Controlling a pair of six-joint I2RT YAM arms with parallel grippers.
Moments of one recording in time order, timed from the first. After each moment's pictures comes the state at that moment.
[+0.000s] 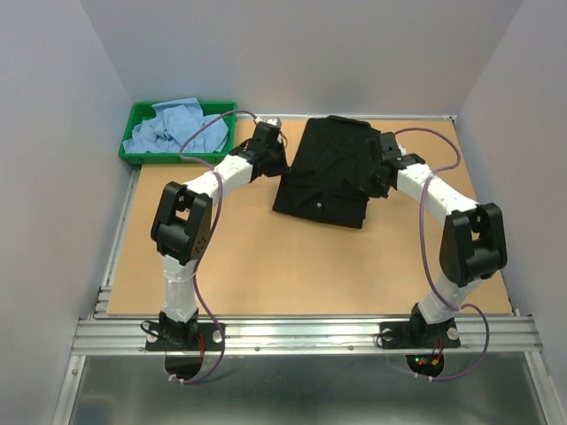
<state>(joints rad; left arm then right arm) -0.48 1.99 1.56 -0.31 0.05 -0.57 0.28 1.68 1.29 -0.64 0.20 0.68</state>
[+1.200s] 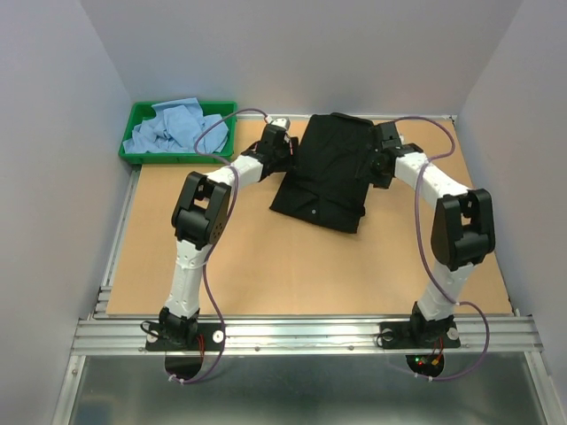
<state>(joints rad) -0.47 2.24 1.69 -0.10 0.03 -0.43 0.22 1.88 1.44 -0.60 0.17 0.58</state>
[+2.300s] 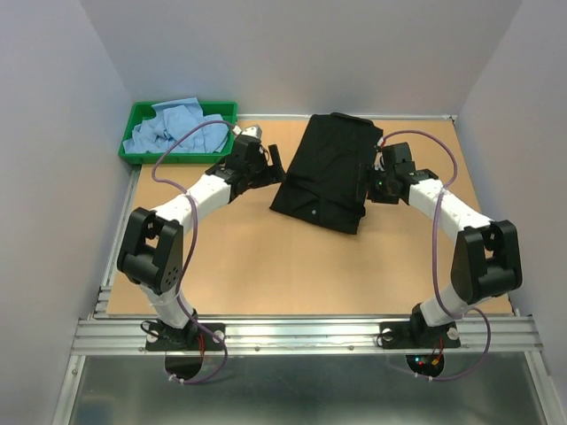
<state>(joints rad) -0.47 1.67 1.21 -0.20 -0.01 -0.58 0.22 1.55 1.11 -0.46 -0.11 0.29</state>
